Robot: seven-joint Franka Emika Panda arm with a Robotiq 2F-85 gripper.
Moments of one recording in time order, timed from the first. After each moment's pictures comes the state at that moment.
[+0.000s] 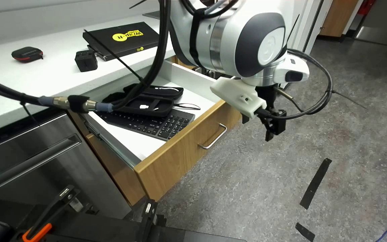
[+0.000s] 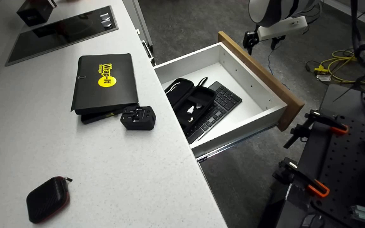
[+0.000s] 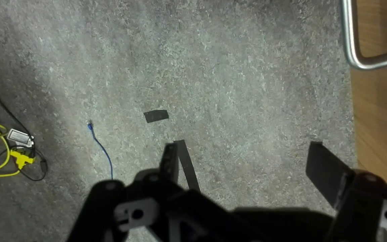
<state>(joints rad) -0.25 0.52 -0.32 -2.22 0.09 2.82 0.26</state>
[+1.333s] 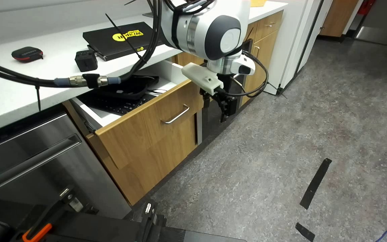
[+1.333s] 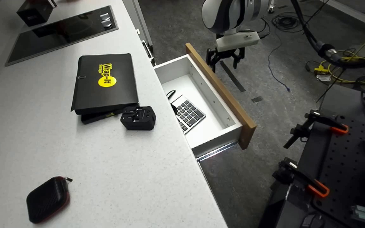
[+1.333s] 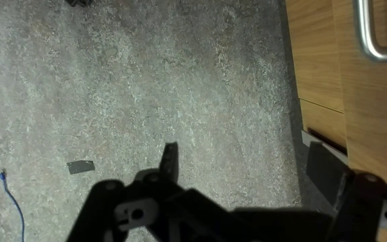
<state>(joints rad) -0.25 0.68 -0.10 -1.94 0.21 2.55 0.26</state>
